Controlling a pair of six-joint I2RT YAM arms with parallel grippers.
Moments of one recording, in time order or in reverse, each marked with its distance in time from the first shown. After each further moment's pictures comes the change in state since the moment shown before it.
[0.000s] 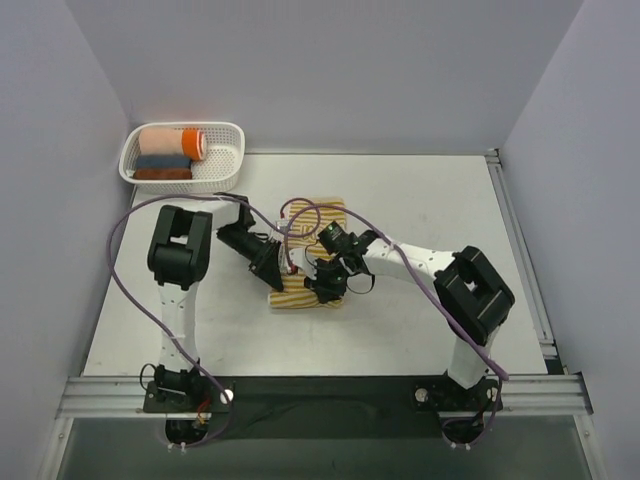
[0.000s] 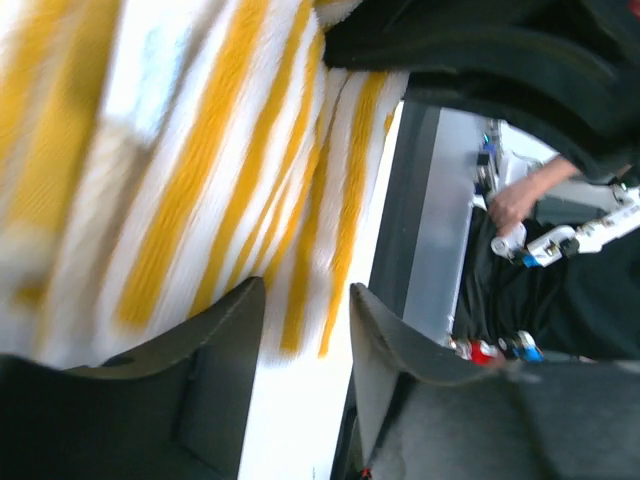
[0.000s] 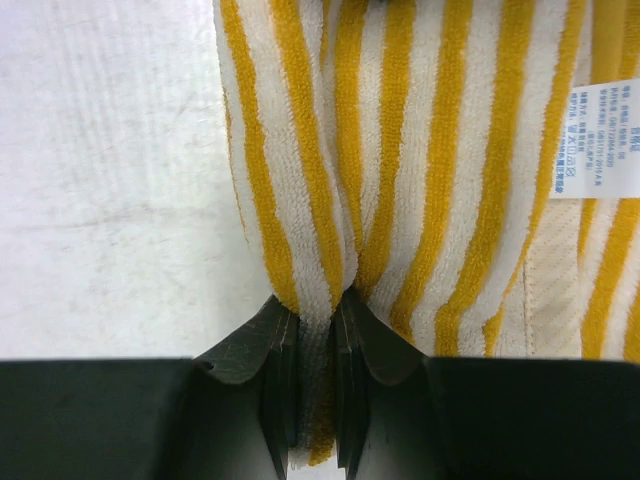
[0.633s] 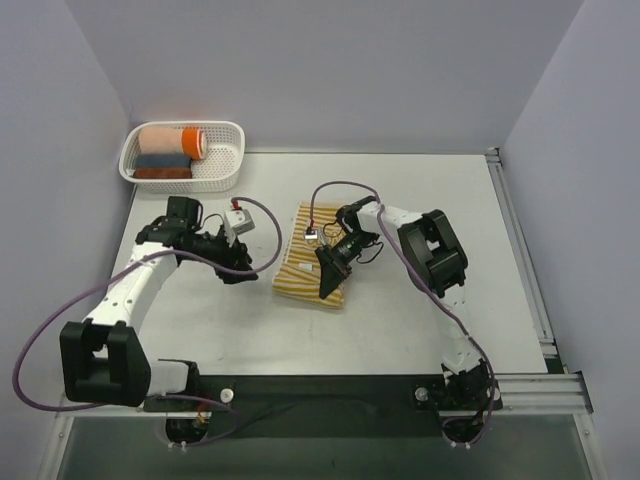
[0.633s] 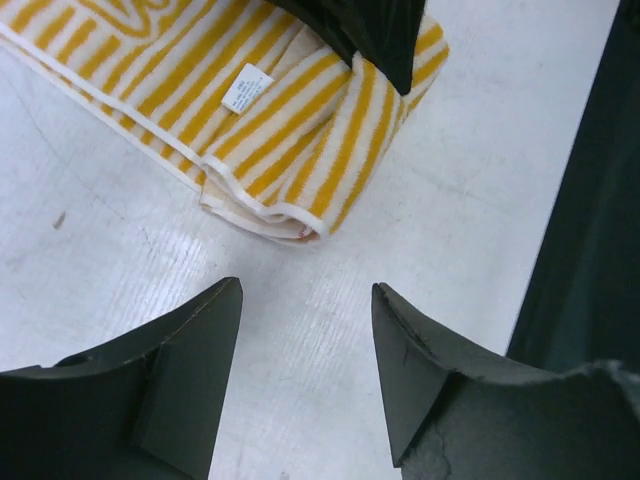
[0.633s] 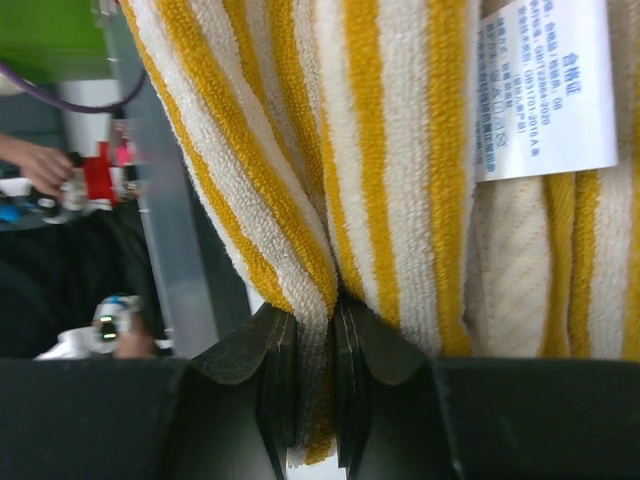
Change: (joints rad) left arm 0.188 -0.898 -0.512 0.563 -0.146 -0.196; right arm -0.249 0.463 0.429 -0.555 -0.634 0.112
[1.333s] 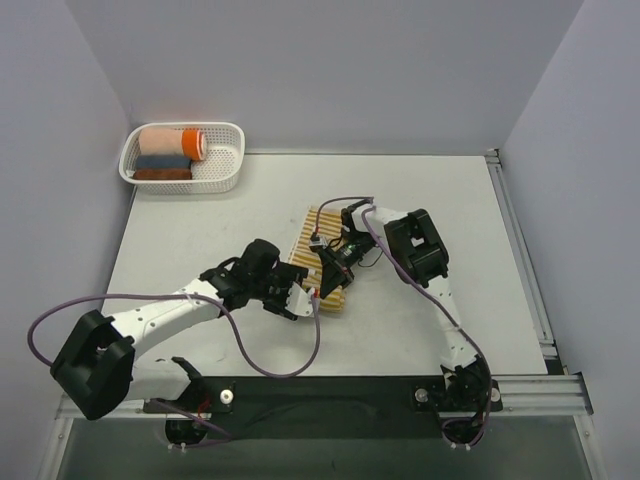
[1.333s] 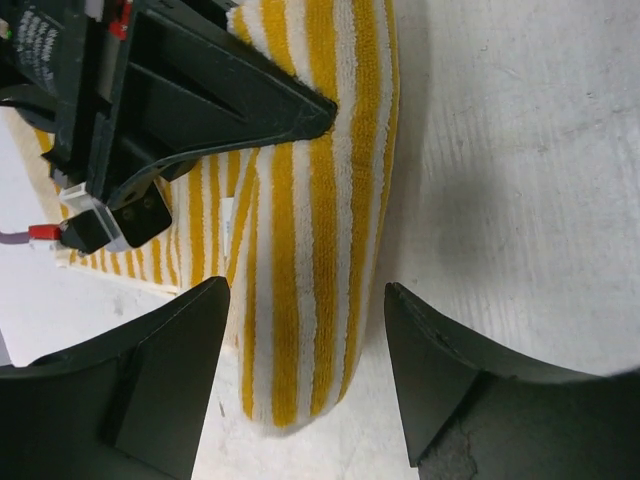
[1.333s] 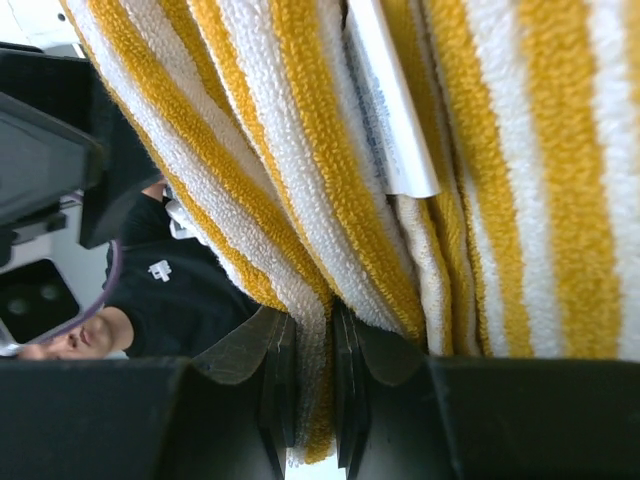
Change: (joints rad) left arm -0.647 -0.108 -0.300 0.522 -0.558 0.437; right arm -0.046 0.274 0.225 -0.416 -0.180 -0.030
